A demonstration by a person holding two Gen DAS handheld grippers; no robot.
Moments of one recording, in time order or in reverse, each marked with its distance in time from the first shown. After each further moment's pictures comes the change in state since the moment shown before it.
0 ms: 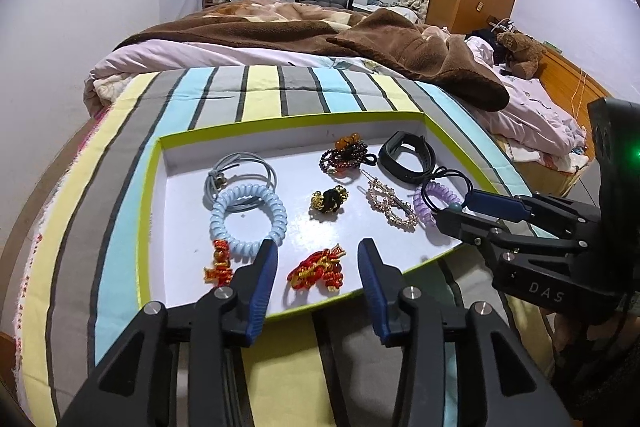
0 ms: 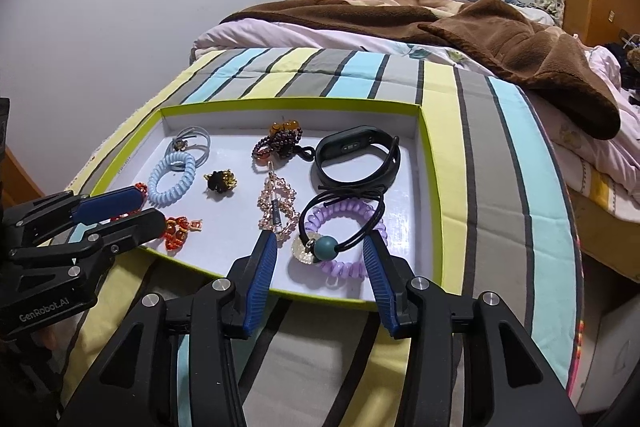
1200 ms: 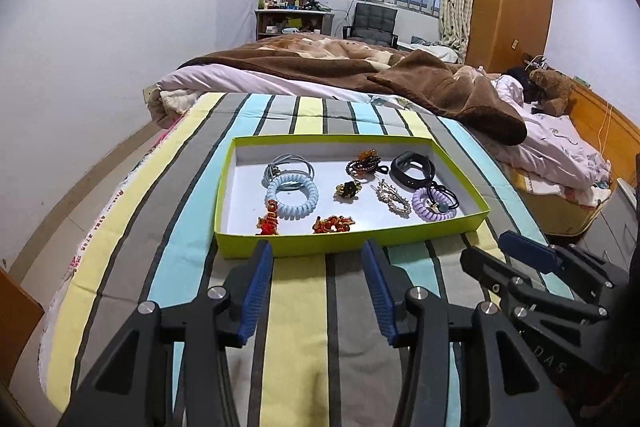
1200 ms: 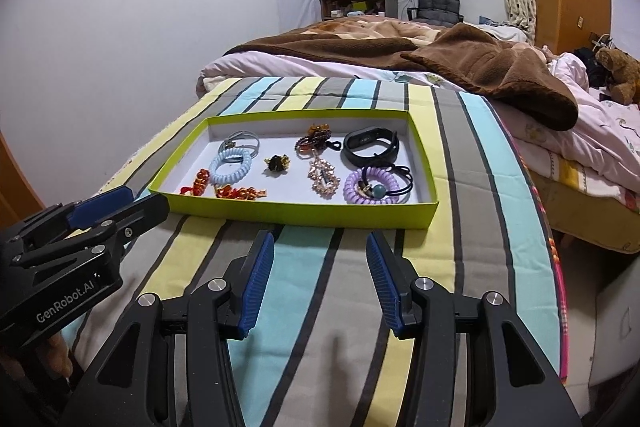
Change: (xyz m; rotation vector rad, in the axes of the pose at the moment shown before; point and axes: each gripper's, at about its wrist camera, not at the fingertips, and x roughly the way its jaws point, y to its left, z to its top) left arm -0.073 -0.017 -0.041 -0.089 -0.141 0.163; right arm -0.076 0.047 -0.050 0.042 -0.125 -0.055
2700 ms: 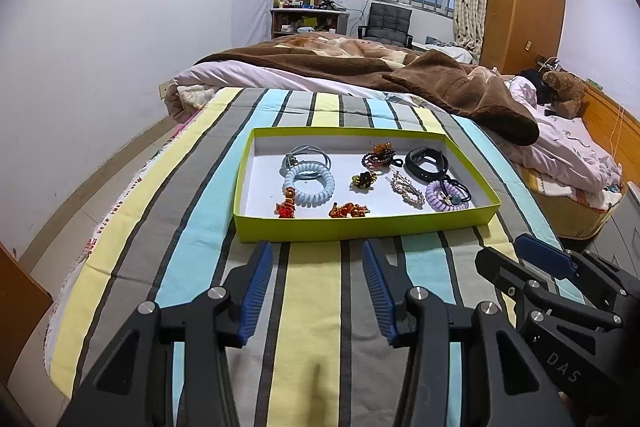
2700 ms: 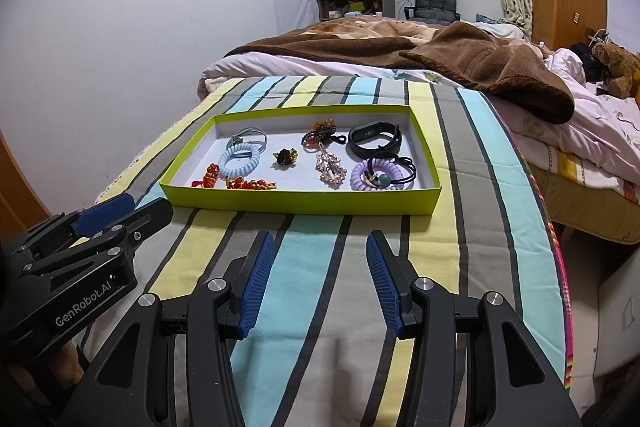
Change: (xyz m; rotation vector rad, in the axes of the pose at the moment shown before) left arm -0.008 0.003 -0.010 -0.022 0.003 0.058; right arm -0.008 0.009 -0.010 0.012 -0.004 -0.007
